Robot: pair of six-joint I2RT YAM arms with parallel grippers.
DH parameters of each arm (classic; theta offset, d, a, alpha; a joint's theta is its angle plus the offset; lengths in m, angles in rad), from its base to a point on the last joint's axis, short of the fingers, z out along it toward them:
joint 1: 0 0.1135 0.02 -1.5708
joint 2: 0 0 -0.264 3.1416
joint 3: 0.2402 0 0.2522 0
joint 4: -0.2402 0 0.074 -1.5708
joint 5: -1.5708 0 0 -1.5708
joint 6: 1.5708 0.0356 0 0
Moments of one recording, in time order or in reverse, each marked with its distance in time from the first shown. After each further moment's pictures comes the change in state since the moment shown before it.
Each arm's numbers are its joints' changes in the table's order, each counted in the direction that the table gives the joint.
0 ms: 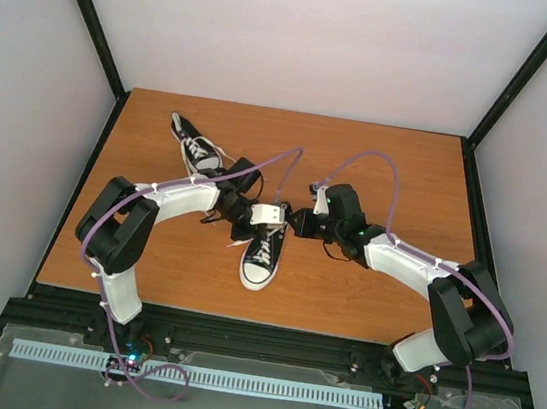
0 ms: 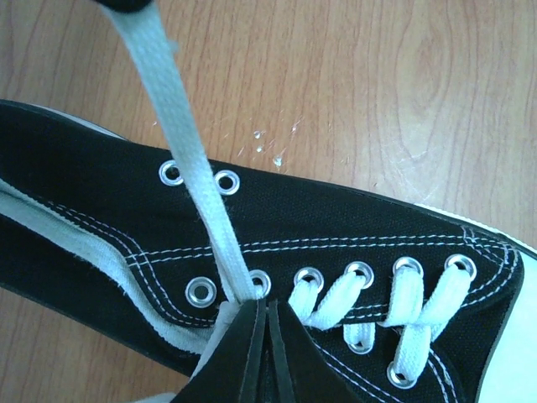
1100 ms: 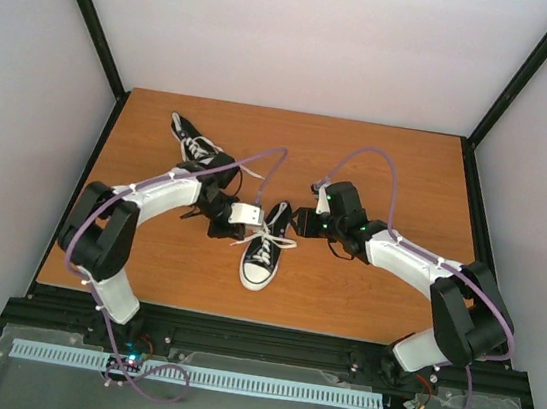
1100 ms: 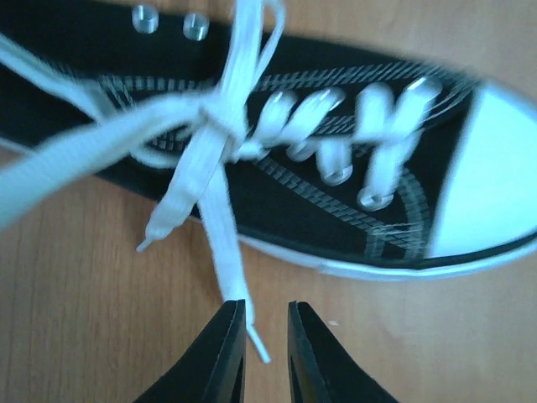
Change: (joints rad) left arm 0.109 -0.114 -0.003 -0.227 -0.009 0.219; right arm -0.010 0.002 0.038 -0.116 -0.085 -0.116
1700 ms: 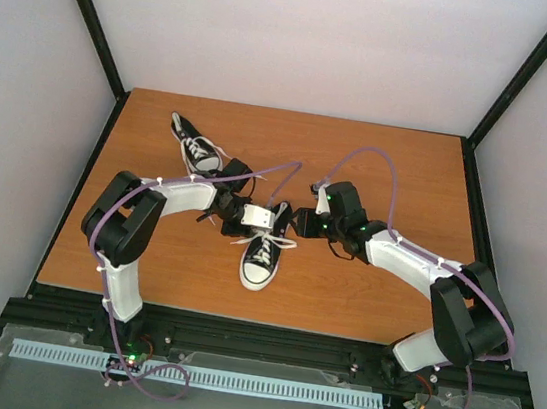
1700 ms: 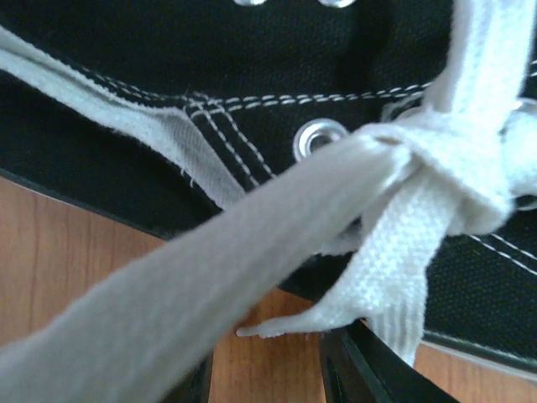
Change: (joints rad) left arm -0.047 0.164 -0.043 0.333 0.130 0.023; right arm 0.000 0.000 0.000 -0.002 0.000 -0.019
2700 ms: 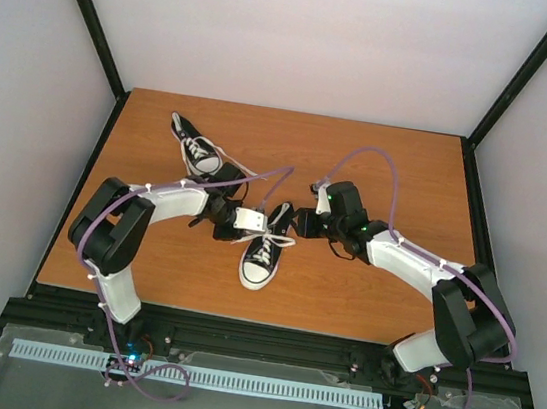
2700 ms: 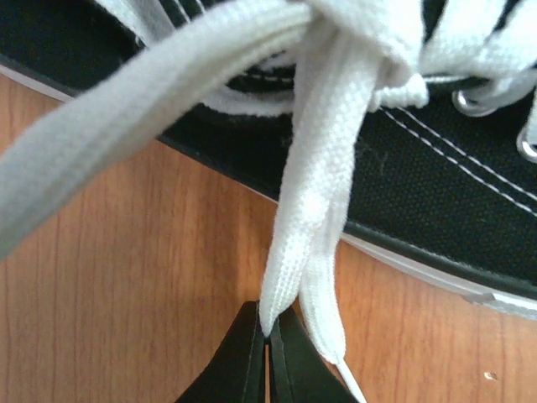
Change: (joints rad) left arm 0.011 -0.076 -0.080 -0.004 0.077 -0.044; right arm 0.000 -0.013 0.000 -0.005 0.008 -0.014
